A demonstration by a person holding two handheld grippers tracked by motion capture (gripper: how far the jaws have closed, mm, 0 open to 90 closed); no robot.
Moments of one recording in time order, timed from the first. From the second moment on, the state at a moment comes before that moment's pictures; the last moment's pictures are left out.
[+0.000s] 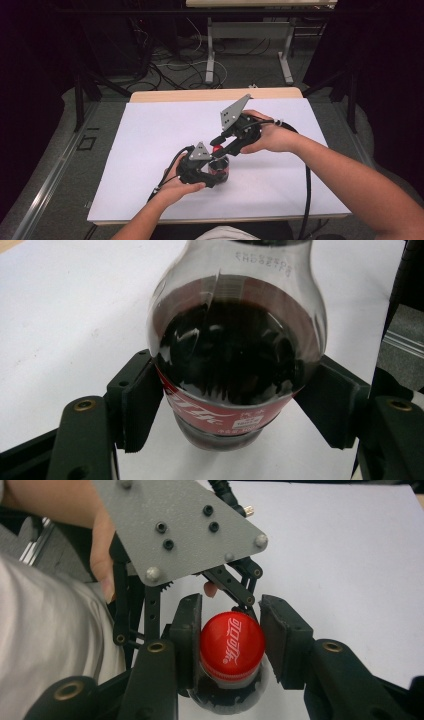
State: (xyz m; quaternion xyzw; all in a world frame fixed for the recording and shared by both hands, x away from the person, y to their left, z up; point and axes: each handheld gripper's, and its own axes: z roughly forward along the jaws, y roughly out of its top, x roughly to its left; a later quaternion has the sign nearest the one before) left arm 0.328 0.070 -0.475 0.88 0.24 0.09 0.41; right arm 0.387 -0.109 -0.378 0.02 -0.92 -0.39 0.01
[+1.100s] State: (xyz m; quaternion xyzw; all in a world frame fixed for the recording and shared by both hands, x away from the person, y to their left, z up) left arm 0.328 0.070 -0.474 0.86 0.28 0.10 0.41; right arm 0.365 -0.099 -0.373 -0.17 -0.91 -0.38 -0.05
